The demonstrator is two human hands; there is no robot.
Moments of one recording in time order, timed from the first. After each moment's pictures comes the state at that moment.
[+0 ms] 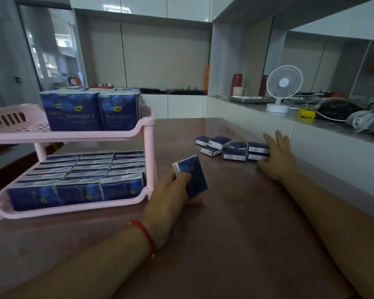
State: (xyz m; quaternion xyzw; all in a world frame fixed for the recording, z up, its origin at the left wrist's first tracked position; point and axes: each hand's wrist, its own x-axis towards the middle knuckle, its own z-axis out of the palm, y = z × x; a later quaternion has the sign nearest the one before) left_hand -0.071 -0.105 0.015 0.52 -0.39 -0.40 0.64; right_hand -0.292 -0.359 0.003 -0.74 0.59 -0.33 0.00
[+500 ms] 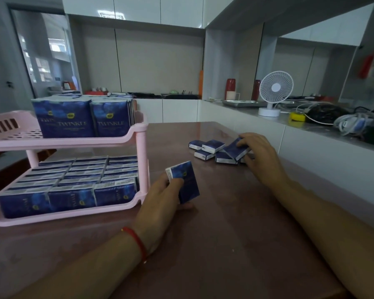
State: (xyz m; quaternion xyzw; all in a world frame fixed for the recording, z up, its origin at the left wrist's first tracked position) left_hand -0.071 -0.102 0.014 0.52 -0.40 -0.39 0.64; right_hand -0.276 -0.314 0.022 -0.83 0.31 -0.45 -0.10
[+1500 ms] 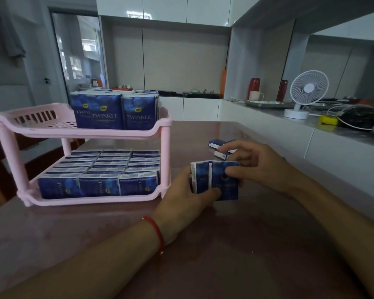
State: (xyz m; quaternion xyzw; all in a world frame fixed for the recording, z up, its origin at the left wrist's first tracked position) left_hand -0.060 -0.105 -0.001 0.53 -0.51 -0.32 0.59; right_hand -0.238 -0.229 0.054 -0.84 0.19 -0.31 0.40
